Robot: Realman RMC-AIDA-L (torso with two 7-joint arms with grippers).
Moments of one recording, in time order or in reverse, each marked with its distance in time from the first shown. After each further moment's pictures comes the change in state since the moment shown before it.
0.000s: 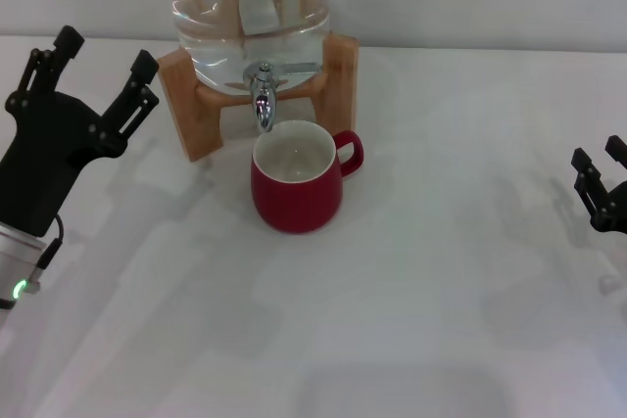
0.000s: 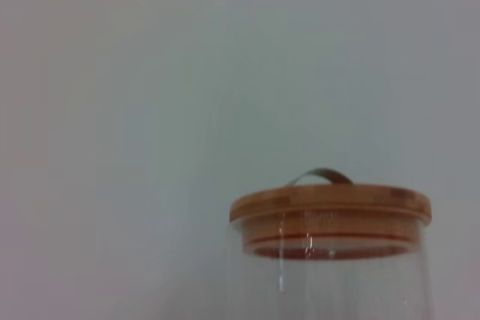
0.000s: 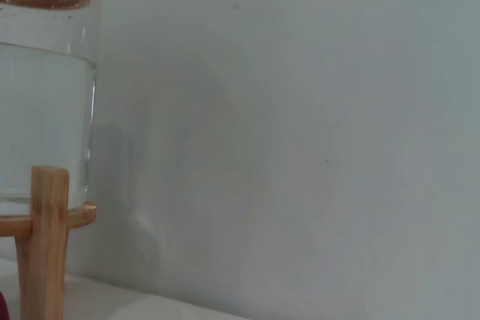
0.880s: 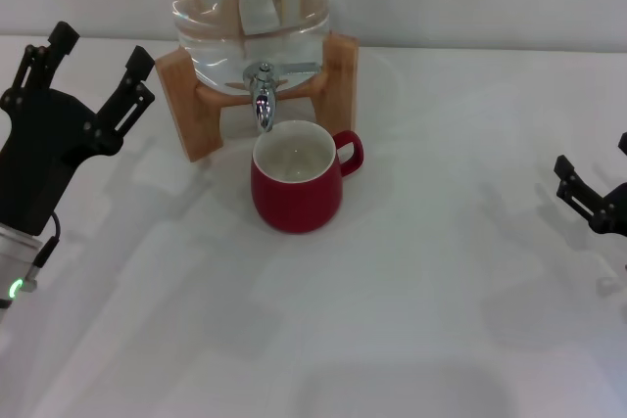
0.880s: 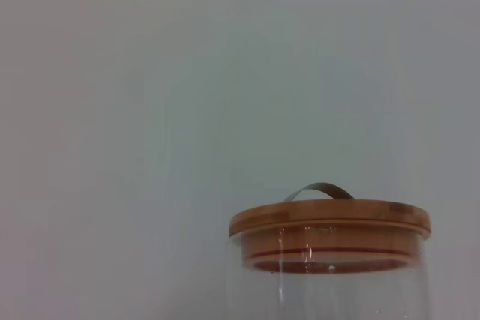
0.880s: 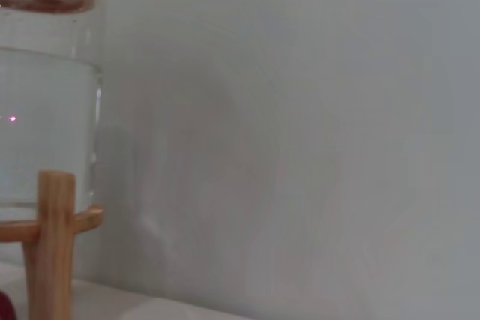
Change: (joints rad) left arm 0.001 0.003 -0.003 0.001 -0.002 -0.012 -0.001; right arm -0.006 0.000 -0.009 0.010 0.004 -0.003 0.013
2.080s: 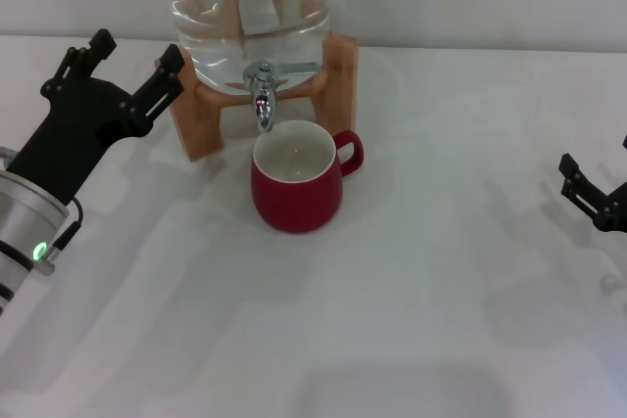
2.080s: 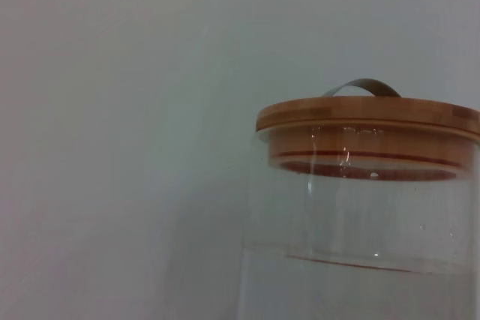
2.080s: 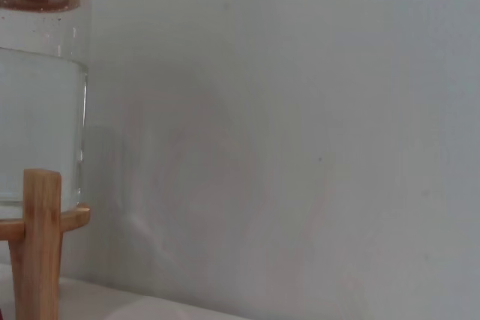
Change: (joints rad) left arm 0.220 0.018 0.165 0.585 0.034 0.608 -0.174; right arm 0.005 -0.002 0.005 -0.009 0.005 0.004 0.003
